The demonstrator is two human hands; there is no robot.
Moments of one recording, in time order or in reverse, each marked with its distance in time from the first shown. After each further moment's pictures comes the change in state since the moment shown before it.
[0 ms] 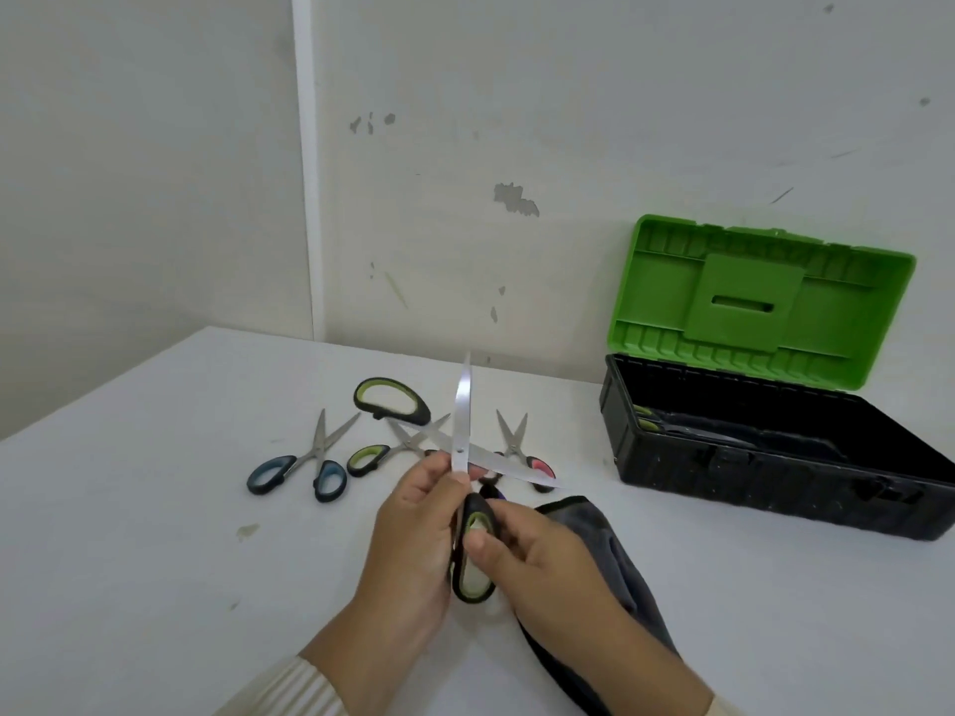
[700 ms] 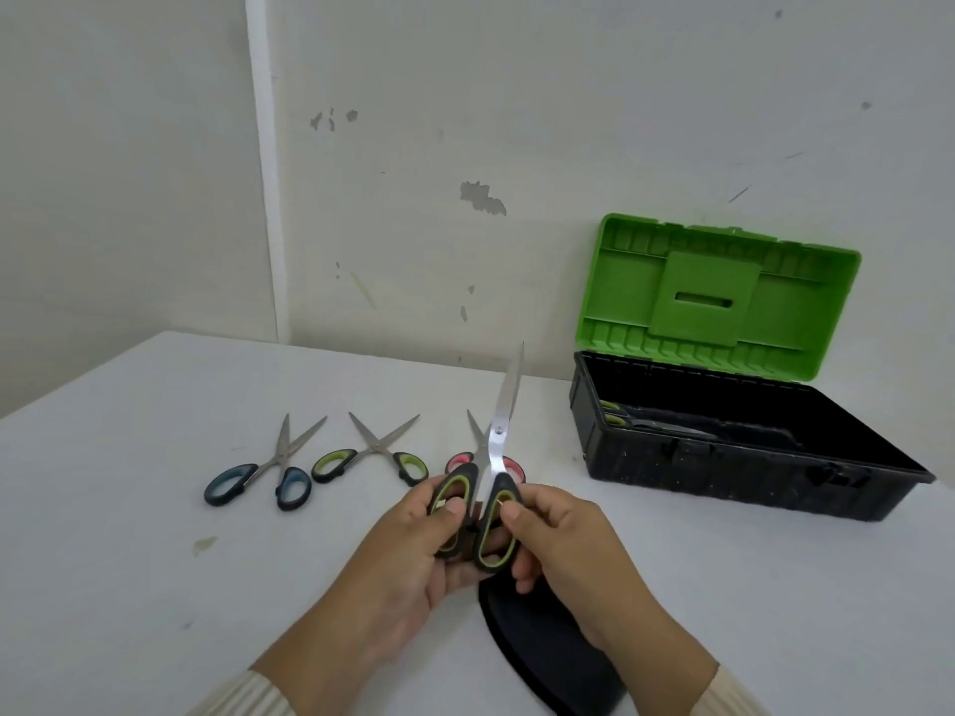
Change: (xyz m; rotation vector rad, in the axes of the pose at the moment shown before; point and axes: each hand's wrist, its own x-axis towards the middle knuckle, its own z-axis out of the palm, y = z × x) left_hand -0.004 -0.002 -0.001 0.050 -0.320 -0.236; right_hand 0.002 0.006 -0.032 0.278 0.173 0.221
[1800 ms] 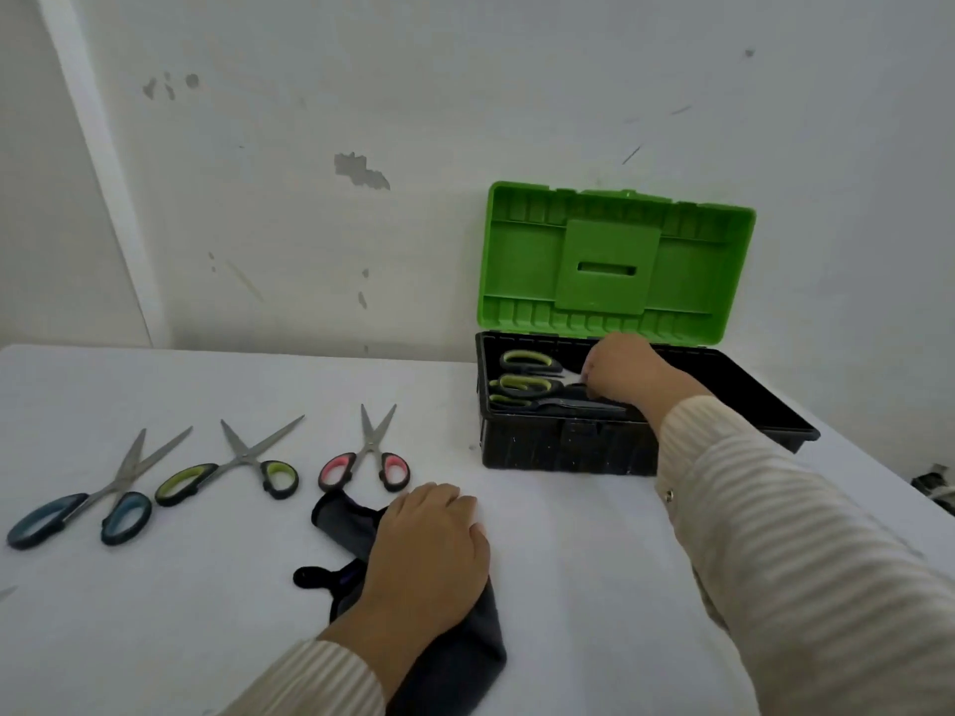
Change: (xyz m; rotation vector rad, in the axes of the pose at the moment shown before) left_hand 0.078 -0.085 0.085 1.759 0.132 0.536; right_hand 0.153 -0.013 -0.216 -1.501 0.047 0.135
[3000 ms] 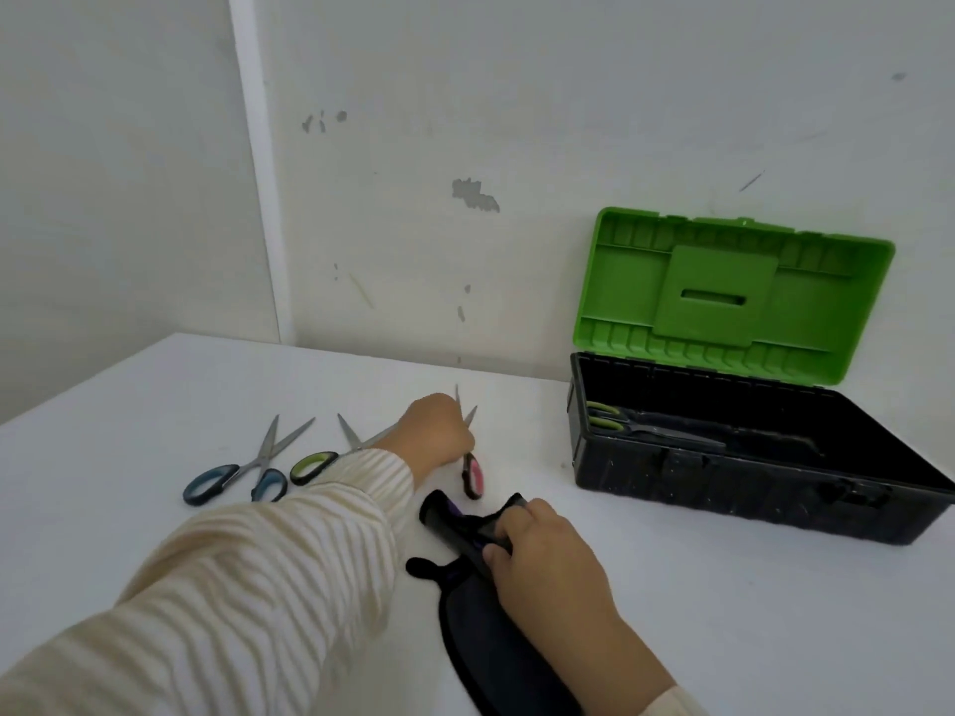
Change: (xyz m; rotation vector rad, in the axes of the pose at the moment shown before) left_hand 0.101 -0.102 -0.061 -0.182 -0.277 -0.491; right_hand -0.147 -0.172 0.069 0.584 0.211 -0.280
